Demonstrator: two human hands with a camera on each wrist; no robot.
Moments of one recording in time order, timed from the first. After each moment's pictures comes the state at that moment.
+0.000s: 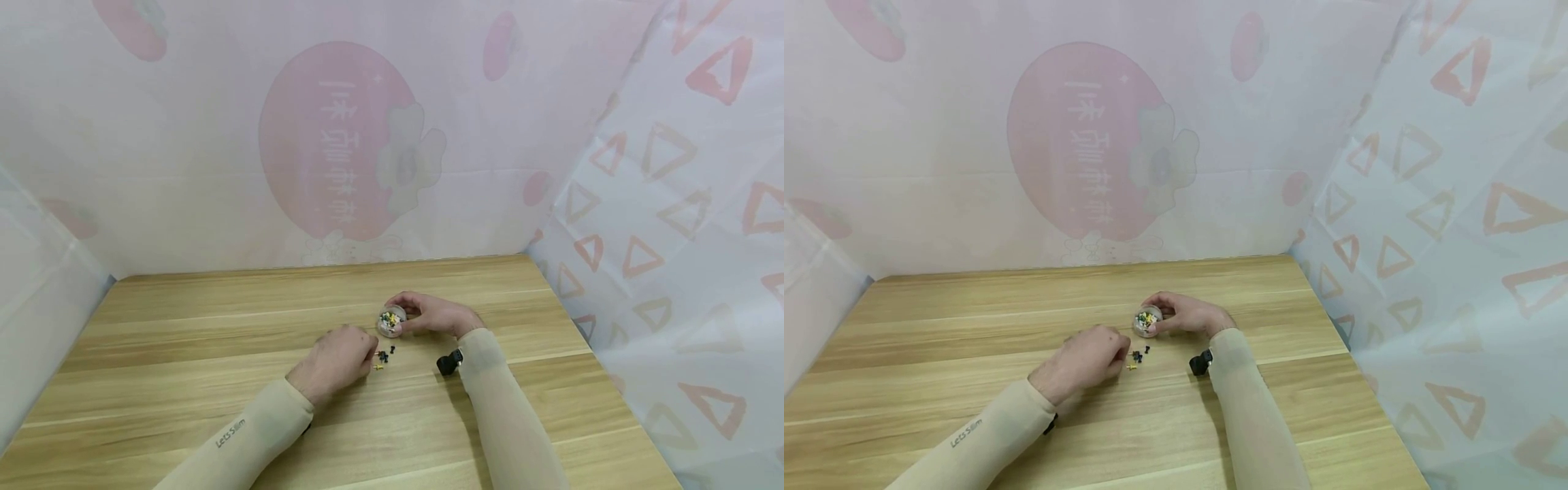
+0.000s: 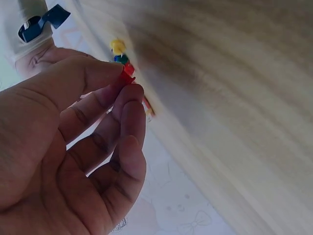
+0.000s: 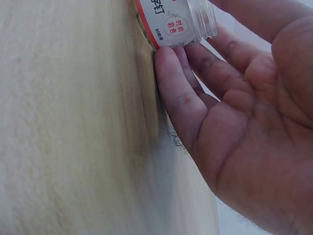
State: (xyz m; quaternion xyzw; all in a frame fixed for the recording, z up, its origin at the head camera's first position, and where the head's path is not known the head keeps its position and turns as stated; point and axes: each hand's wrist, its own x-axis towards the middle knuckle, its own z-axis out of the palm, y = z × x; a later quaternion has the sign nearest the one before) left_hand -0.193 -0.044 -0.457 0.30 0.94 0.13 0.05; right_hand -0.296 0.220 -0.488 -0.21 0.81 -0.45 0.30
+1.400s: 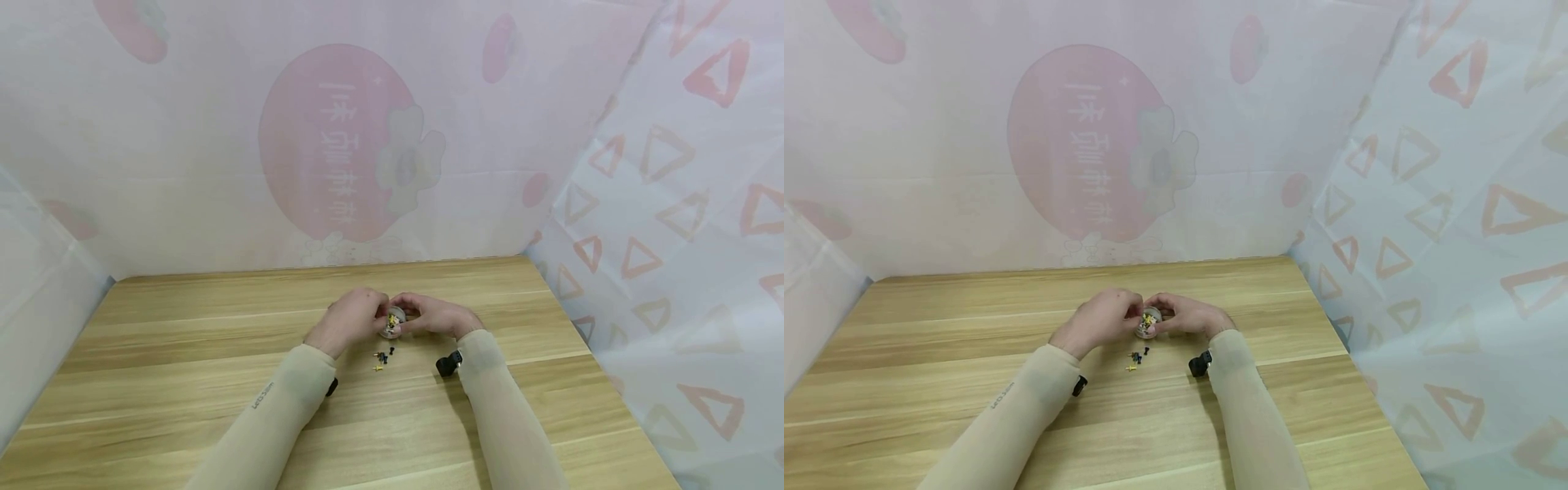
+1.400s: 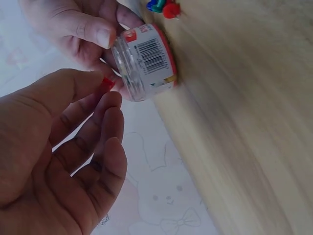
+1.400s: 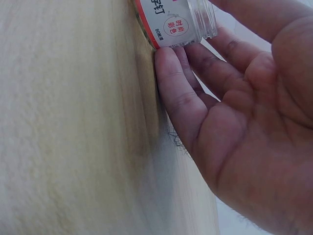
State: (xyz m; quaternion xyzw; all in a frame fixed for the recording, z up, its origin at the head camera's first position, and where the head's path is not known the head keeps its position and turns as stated) left_hand -0.253 -0.023 -0.441 0.25 0.94 0.21 0.06; right_hand -0.296 0.222 -0.488 -0.22 0.80 -0.46 0.32
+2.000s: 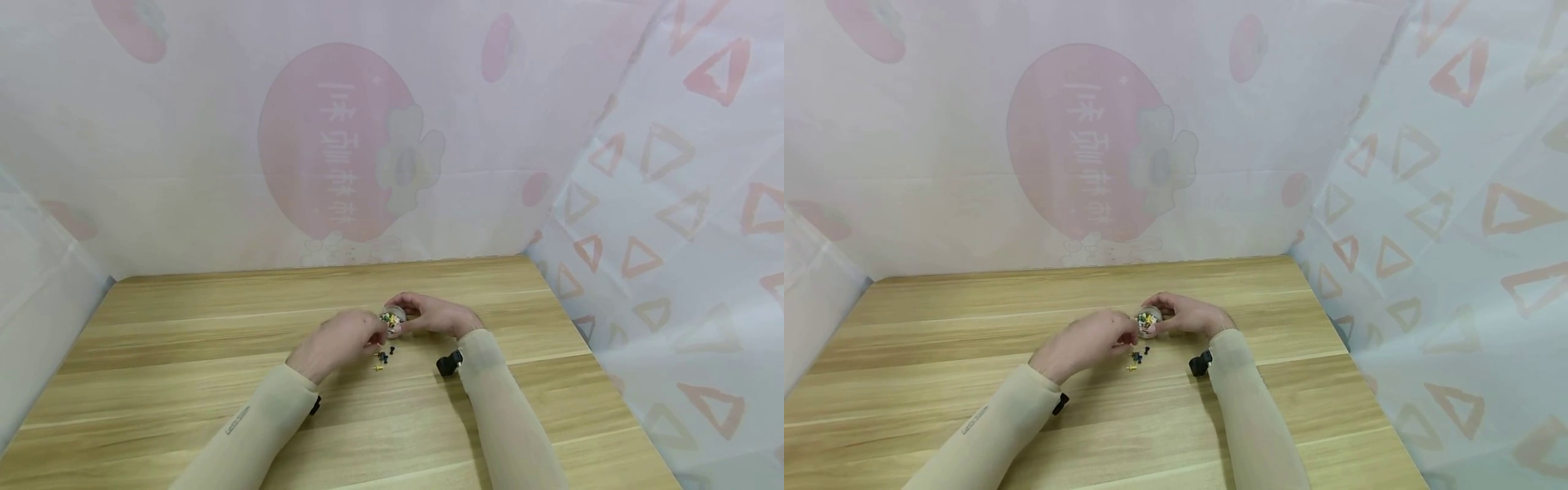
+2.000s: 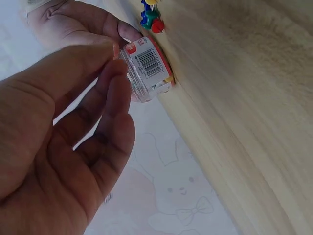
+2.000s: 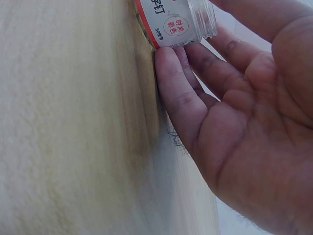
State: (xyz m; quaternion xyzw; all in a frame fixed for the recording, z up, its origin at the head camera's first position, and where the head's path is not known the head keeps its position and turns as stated) left_hand -0.221 -0.039 -0.445 0.34 0.92 0.16 0.07; right_hand -0.296 0.223 -0.490 -0.22 0.80 -0.46 0.31
